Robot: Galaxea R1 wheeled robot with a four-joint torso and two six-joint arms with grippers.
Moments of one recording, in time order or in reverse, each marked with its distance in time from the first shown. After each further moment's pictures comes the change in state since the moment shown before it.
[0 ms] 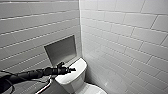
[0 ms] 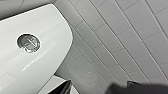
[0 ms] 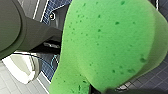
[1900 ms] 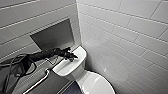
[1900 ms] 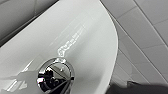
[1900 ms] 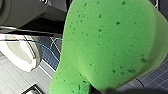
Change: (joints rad) left arm -0.253 0.312 -0.519 0.058 0.375 -0.007; right arm 0.030 -0.011 0.011 0.001 0.020 0.002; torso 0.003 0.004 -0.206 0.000
